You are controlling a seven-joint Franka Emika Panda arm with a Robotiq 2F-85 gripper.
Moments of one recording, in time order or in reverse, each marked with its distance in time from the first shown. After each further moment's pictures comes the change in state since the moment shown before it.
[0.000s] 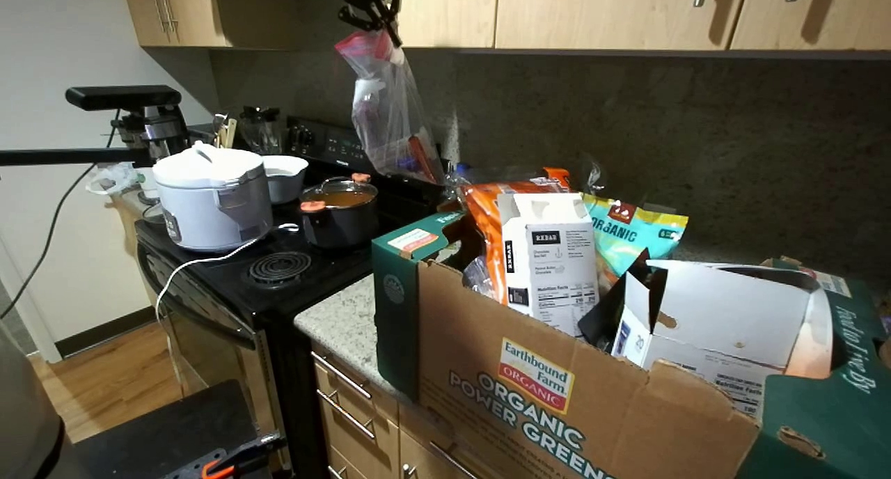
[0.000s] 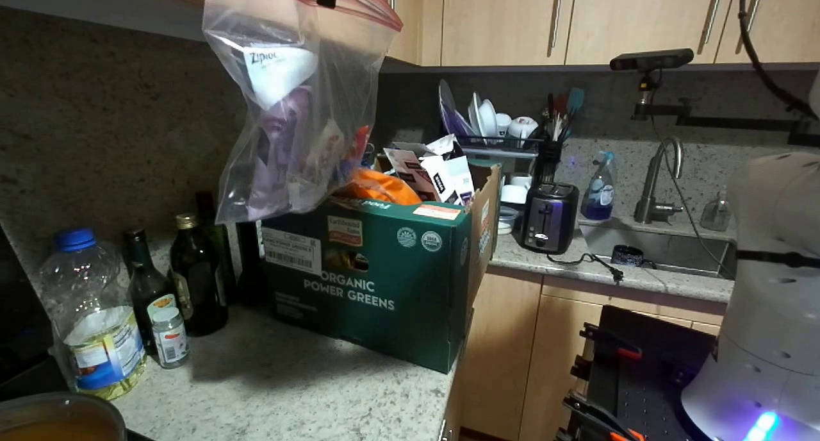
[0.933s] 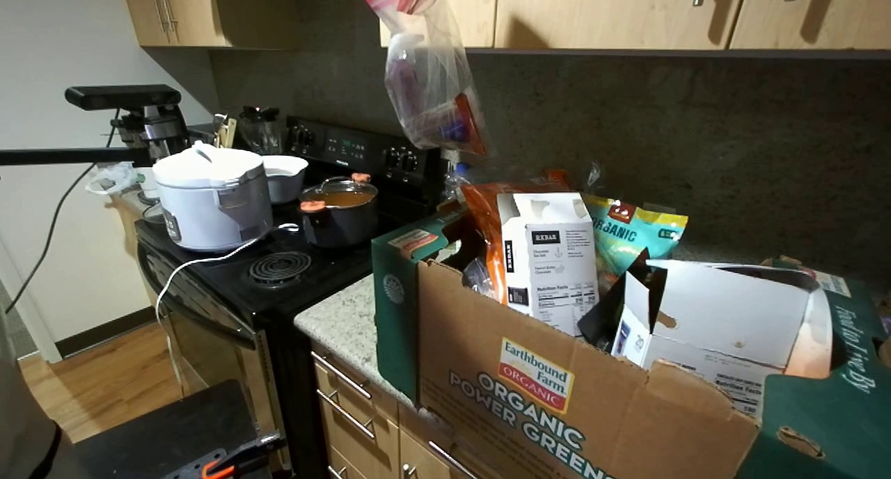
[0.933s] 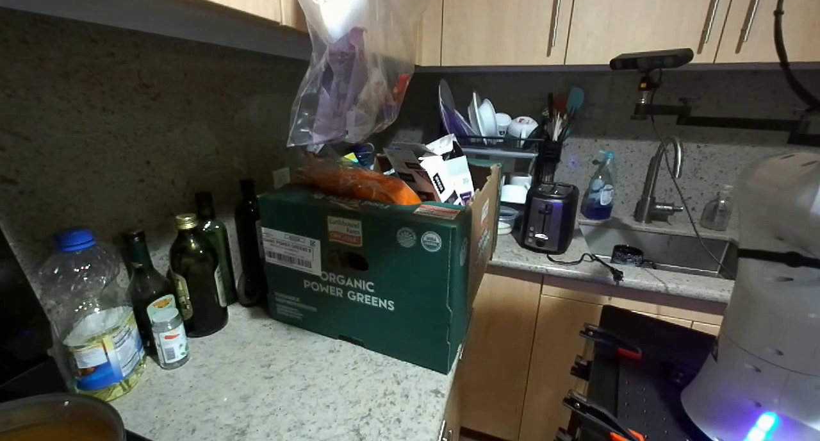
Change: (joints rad) arm -0.111 -0.092 -0.062 0.055 0.017 -0.047 0.206
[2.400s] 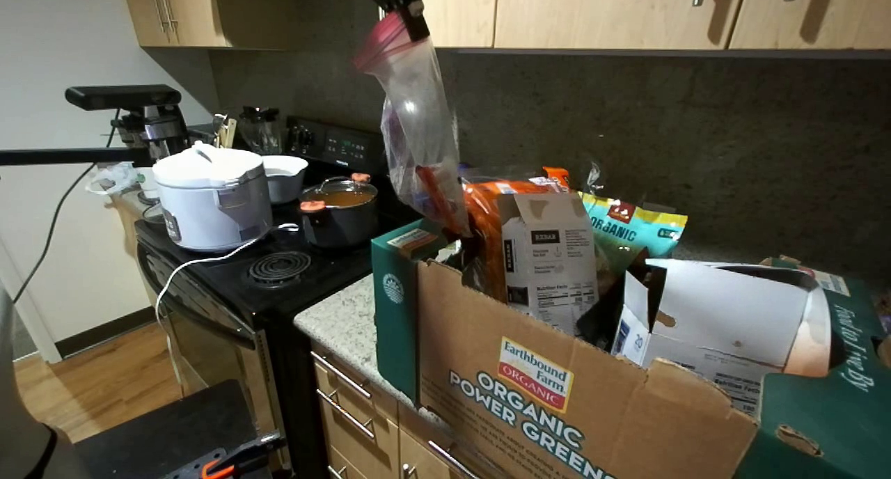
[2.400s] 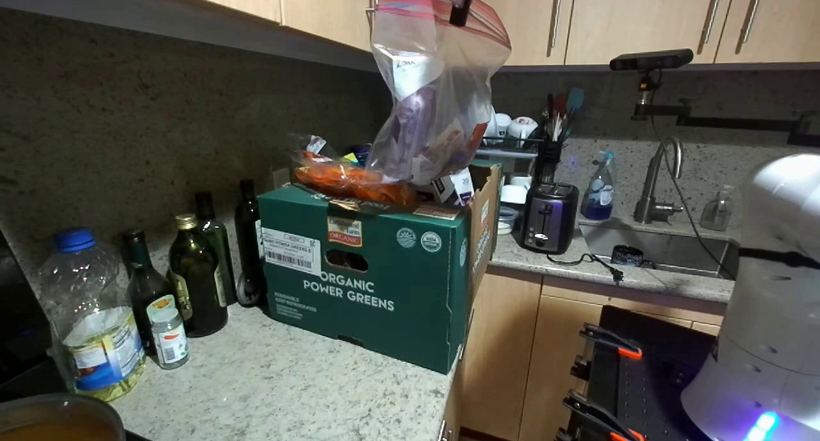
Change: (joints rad) arm -0.101 -0.288 -0.078 -0.390 0.190 0.007 0.196
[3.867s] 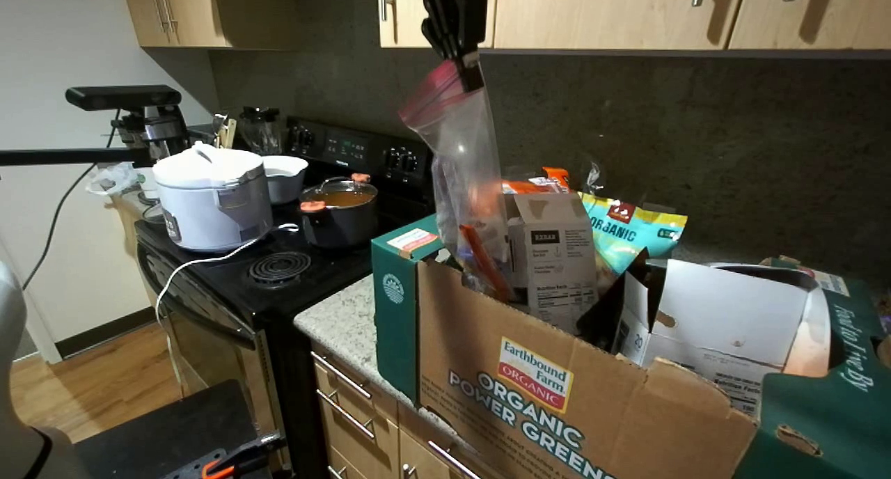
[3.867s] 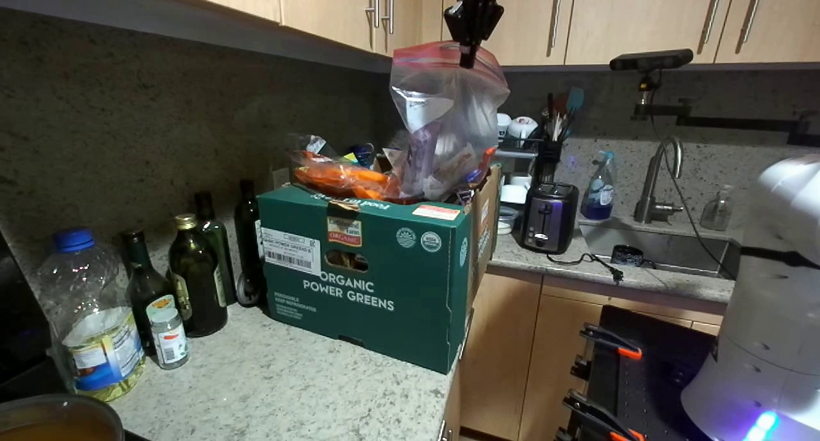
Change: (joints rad) arm -0.112 0.019 -0.069 -0.111 0.001 0.097 0.097
